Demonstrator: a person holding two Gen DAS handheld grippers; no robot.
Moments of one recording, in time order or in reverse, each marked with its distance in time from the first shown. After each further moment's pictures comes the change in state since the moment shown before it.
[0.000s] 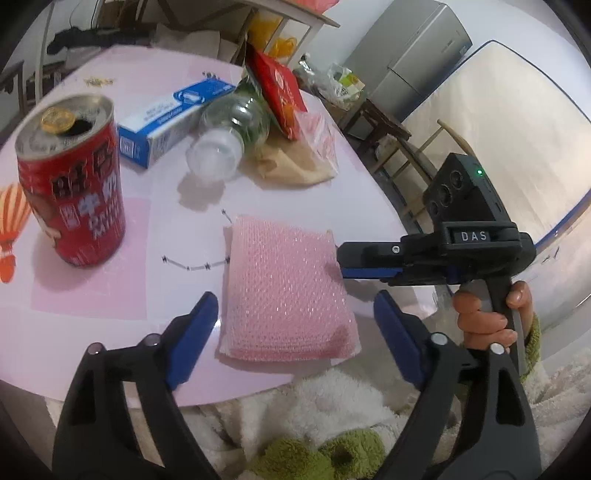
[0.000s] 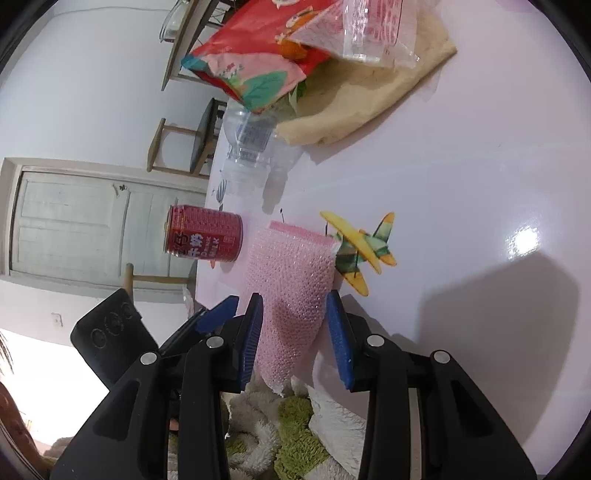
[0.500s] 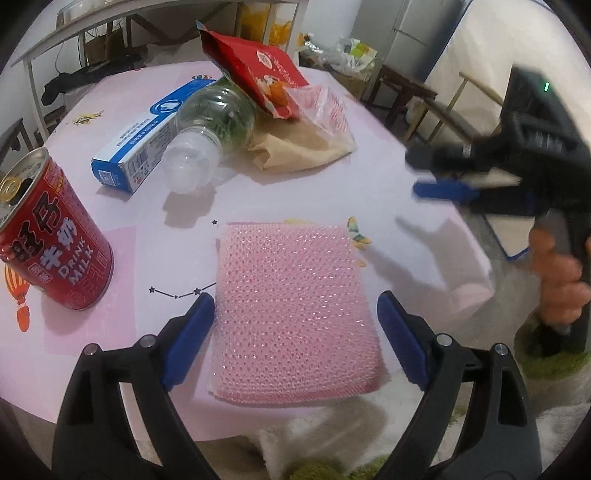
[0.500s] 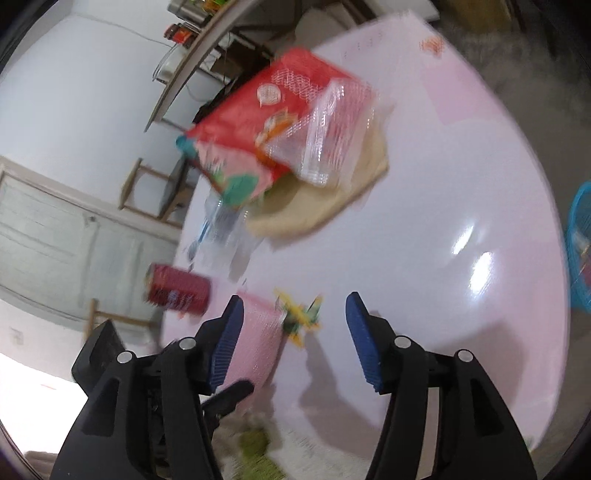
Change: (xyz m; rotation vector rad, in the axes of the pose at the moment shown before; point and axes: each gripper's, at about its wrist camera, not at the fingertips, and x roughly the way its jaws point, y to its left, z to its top) left arm 0.034 -0.031 0.003 0.160 0.075 0.222; right arm -0.070 0.008 0.025 -0.104 -0.257 -0.231
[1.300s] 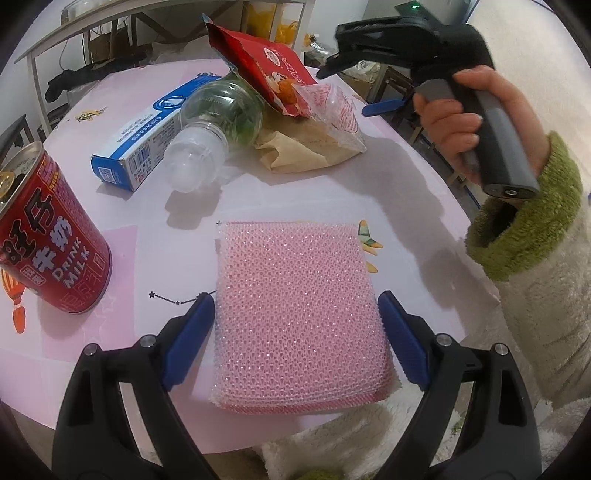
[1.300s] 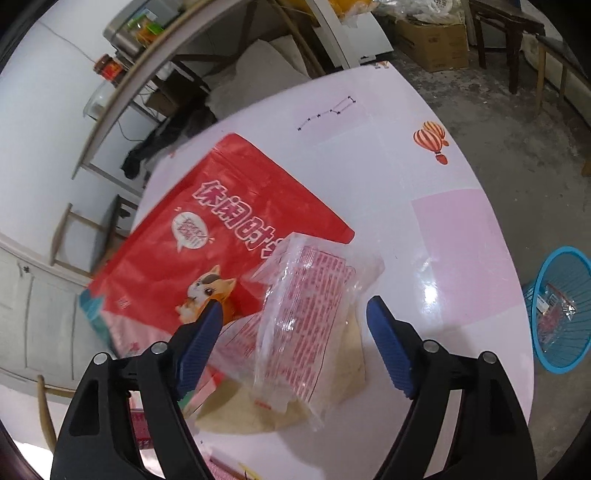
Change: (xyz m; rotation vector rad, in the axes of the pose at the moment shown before) left arm 0.007 0.008 -0.001 -0.015 -0.008 0.006; right arm 0.070 -0.009 0.137 0.099 -0.068 -0.260
